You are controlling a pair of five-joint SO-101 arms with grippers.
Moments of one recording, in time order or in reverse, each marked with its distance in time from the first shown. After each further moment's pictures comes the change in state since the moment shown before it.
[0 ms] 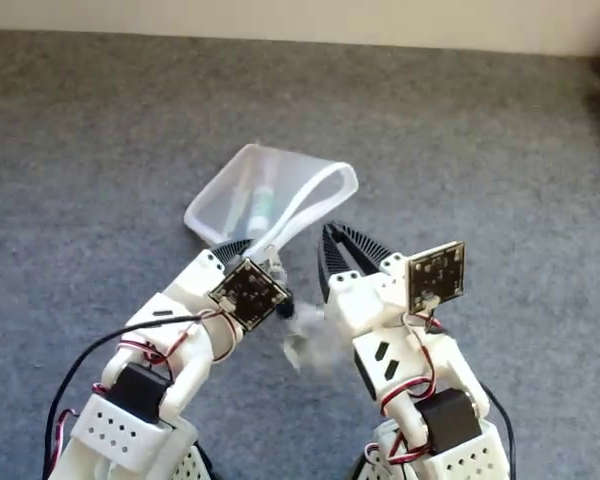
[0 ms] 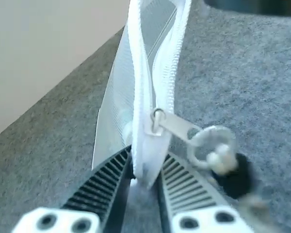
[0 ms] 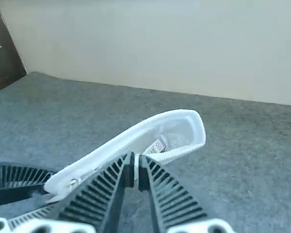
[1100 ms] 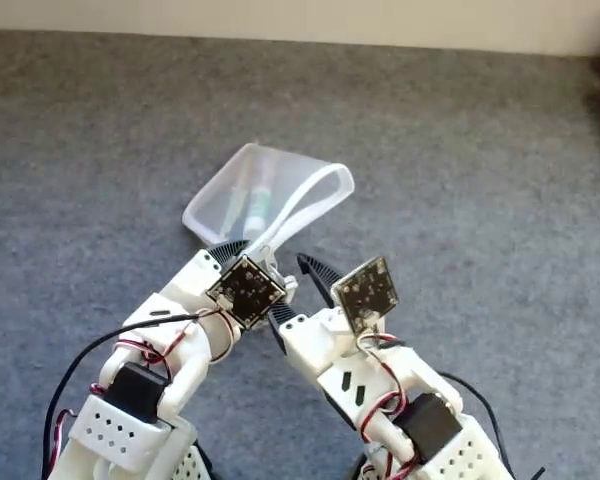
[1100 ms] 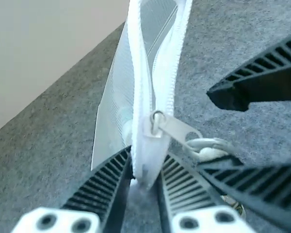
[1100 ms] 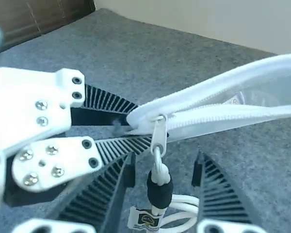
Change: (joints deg) left arm -0.5 0.0 -0.6 1.3 0.0; right arm -17.6 0.1 4.3 5.5 1.1
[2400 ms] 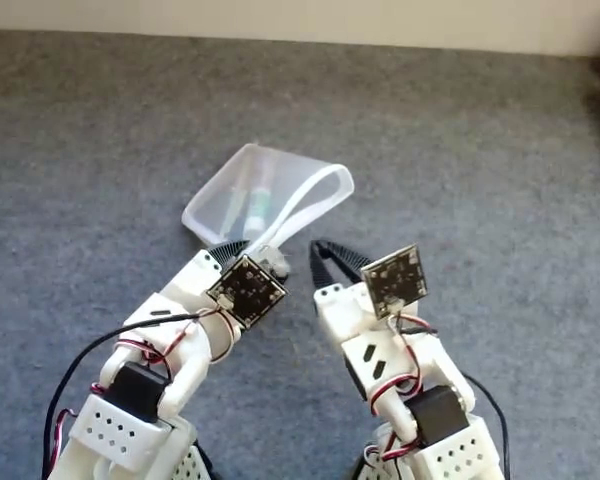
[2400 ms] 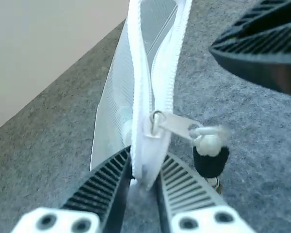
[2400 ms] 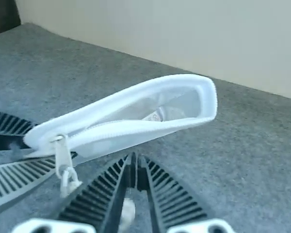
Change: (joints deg) left arm 0.0 0.4 0.0 0.0 0.0; right arm 16.4 -0.1 1.7 -5.9 7.6
